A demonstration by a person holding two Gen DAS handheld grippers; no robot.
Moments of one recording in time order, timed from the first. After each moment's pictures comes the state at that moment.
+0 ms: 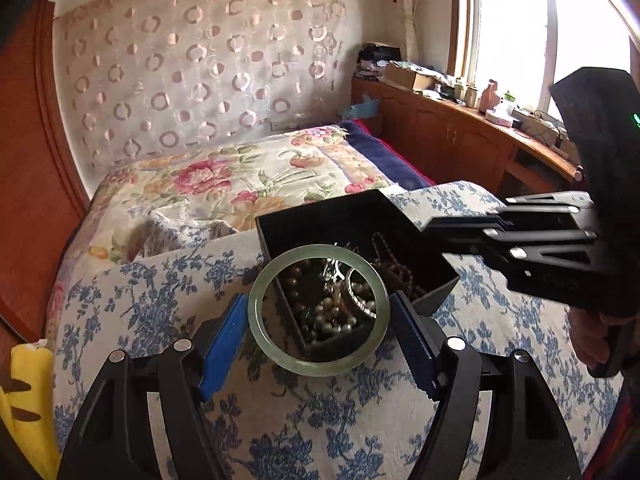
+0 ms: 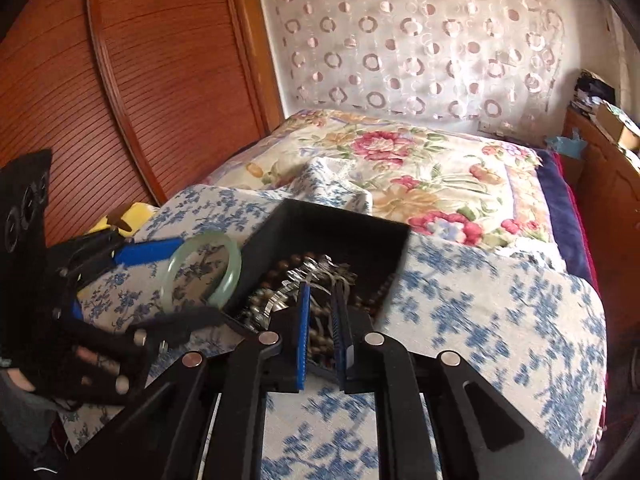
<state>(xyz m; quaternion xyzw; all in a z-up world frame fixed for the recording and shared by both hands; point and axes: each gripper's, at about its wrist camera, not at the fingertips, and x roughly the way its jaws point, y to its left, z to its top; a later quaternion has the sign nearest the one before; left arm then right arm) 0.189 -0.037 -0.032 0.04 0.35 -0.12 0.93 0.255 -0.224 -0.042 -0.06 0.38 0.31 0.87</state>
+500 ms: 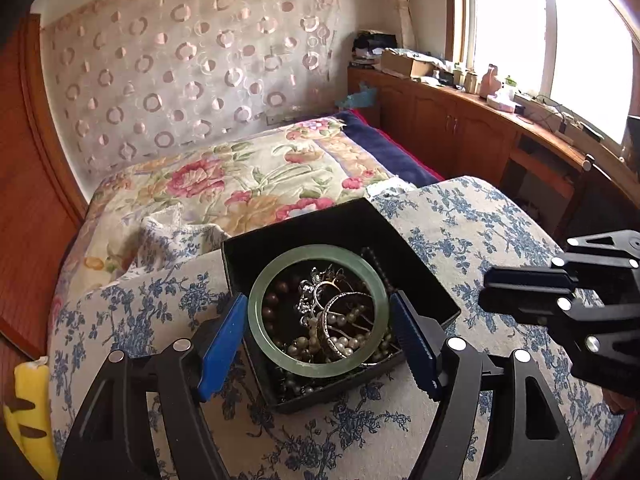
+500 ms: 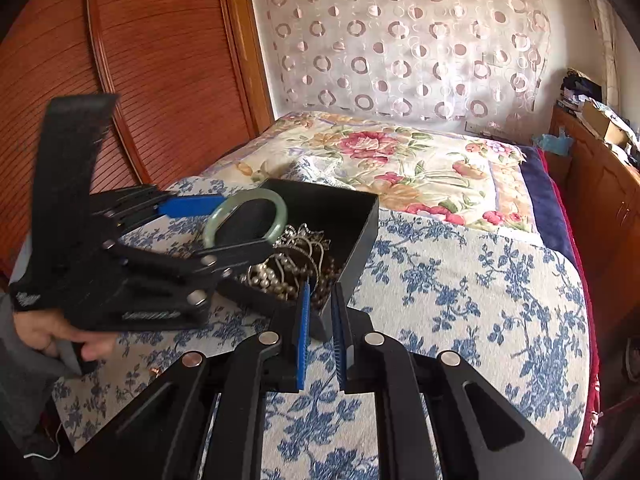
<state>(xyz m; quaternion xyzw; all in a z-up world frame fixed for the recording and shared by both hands) 0.221 -0.068 -0.037 0.07 0.37 -0.12 0.92 0.227 -0.254 -0.047 -0.06 0.37 0.30 0.88</state>
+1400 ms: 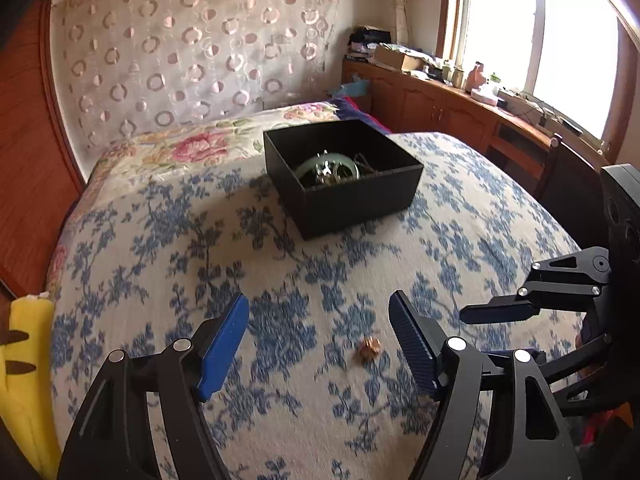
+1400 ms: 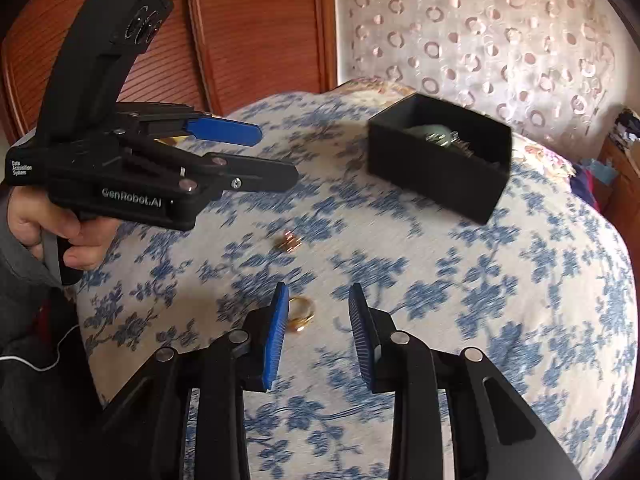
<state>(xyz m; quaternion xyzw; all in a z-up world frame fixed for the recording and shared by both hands) 0.090 -0.009 -0.060 0.04 0.38 -0.14 0.91 0.094 -0.190 -0.103 -0.14 0.39 0.38 0.83</state>
